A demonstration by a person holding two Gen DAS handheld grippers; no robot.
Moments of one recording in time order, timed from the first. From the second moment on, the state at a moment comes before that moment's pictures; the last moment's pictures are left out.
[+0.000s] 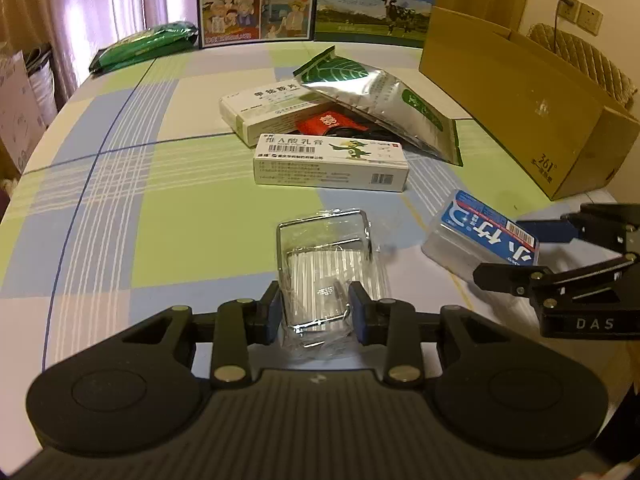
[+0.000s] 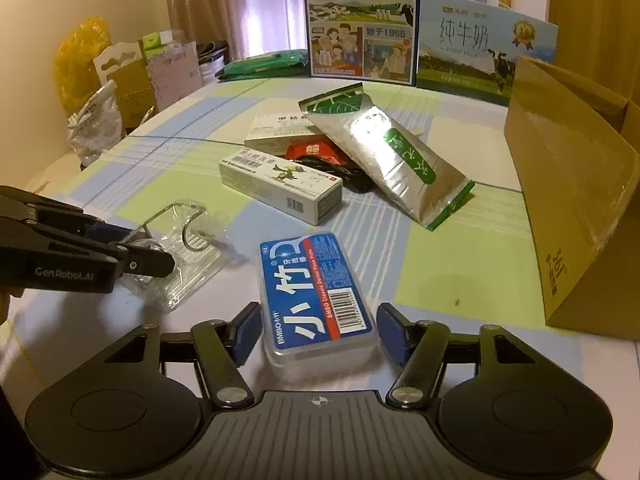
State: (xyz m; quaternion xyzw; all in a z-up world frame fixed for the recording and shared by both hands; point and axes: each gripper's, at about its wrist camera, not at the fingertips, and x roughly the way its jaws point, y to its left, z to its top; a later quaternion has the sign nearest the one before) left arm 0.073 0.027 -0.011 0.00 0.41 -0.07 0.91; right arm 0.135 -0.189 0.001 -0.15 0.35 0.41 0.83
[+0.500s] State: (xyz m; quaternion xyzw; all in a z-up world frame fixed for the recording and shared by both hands) left arm 0.064 0.018 -0.014 -0.02 0.40 -0.02 0.91; right arm 0.137 -0.189 -0.006 -0.14 0.34 0.41 0.83
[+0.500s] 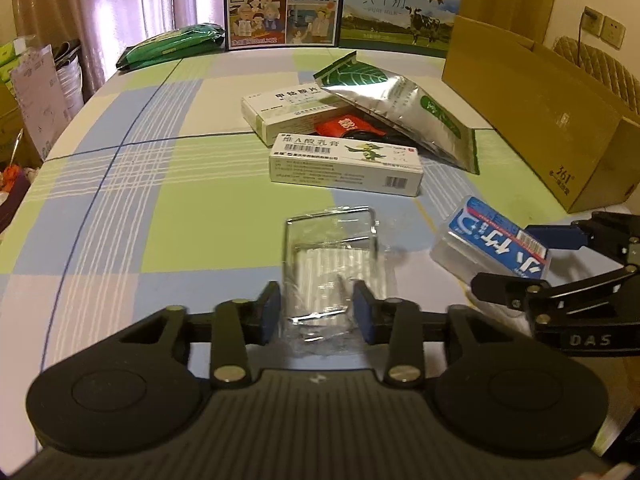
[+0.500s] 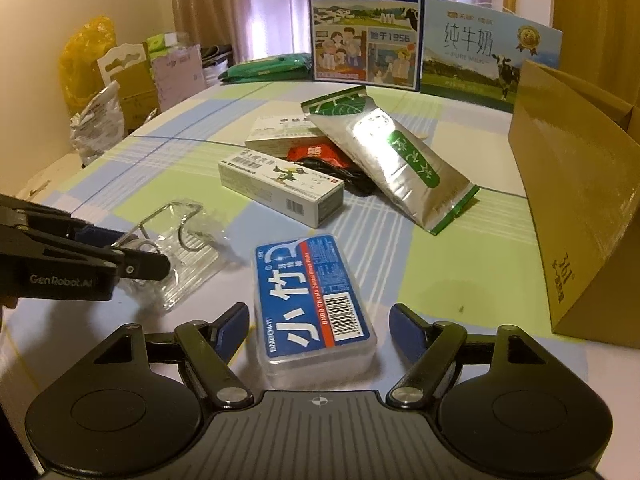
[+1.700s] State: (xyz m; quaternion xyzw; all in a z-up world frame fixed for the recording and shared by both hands) left arm 0.052 -0.004 0.010 -0.01 0.37 -0.04 0.93; right arm 0.128 -0.208 0.021 -0.11 0.33 0.40 0.85
